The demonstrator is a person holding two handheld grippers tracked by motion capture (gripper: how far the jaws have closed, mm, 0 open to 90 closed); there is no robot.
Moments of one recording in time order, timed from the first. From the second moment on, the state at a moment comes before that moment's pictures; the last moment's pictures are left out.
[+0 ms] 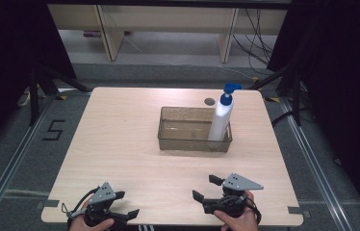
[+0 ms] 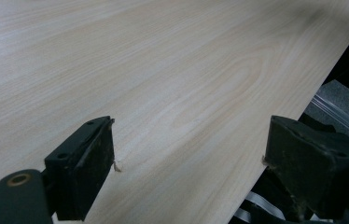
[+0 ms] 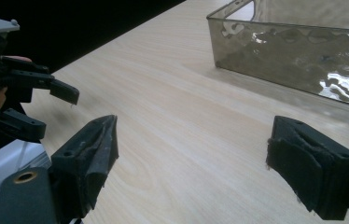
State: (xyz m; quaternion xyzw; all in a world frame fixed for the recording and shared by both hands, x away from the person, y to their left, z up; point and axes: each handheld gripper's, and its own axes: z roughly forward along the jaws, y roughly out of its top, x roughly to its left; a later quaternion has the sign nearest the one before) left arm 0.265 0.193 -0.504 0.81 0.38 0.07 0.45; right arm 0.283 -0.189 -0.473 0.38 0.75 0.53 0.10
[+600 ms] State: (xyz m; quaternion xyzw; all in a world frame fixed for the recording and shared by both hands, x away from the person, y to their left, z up) left arm 0.266 0.192 -0.504 0.81 0.37 0.07 0.45; right arm 0.270 -0.185 -0.482 0.37 0.77 0.51 0.10
